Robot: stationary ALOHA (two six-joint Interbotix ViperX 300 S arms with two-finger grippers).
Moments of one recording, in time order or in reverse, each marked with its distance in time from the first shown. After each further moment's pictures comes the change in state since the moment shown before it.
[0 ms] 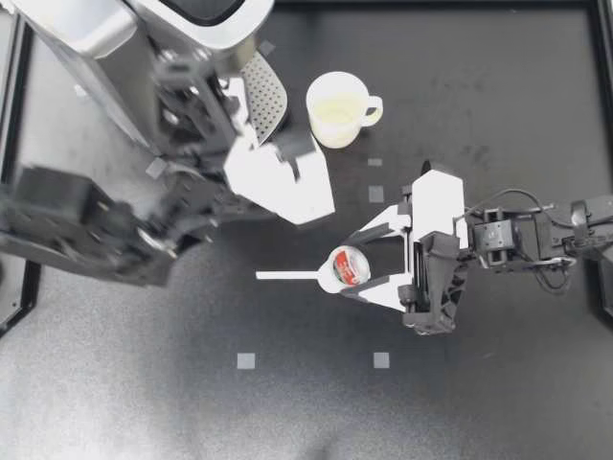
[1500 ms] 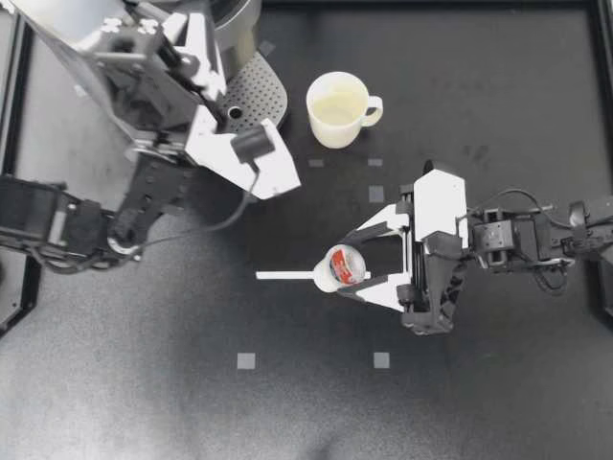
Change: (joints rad) left arm 0.026 -0.106 0.133 0.388 0.106 -0.063; right arm 0.000 0.008 0.000 -0.008 -0.048 0.002
